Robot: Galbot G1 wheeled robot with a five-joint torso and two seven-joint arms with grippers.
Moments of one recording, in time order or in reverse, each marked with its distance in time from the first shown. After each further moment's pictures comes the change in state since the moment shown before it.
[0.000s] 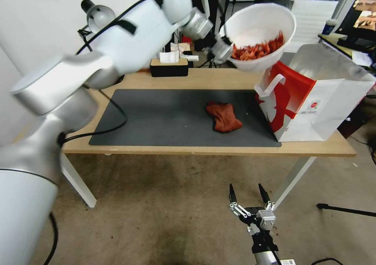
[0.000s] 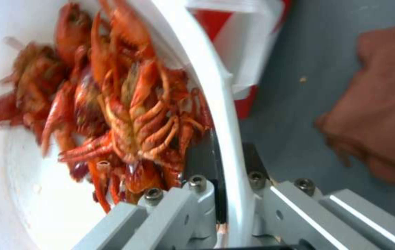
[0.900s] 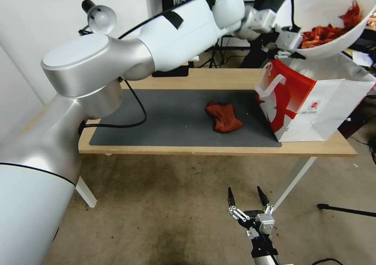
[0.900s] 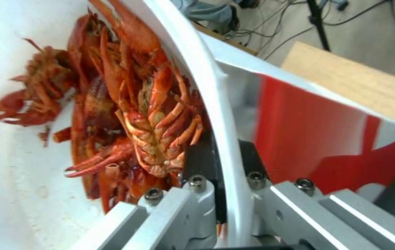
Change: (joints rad) left arm -0.027 -0.038 0.406 -0.263 -0.511 0.241 -0.411; right arm -0.018 0.007 -0.004 -0.018 -0.015 0.022 -0.012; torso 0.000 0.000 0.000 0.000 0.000
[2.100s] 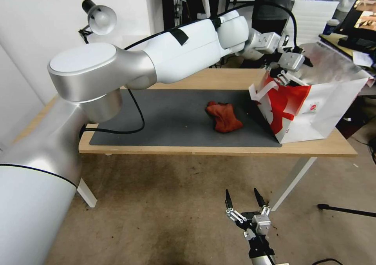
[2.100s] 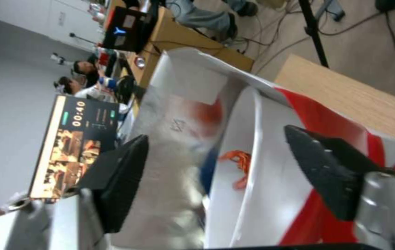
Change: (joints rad) left arm 0.006 0.003 0.016 -0.049 -0.015 0.021 -0.034; right arm 0.030 -0.011 -0.017 -0.042 0.006 0.009 -0.004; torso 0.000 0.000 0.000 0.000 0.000
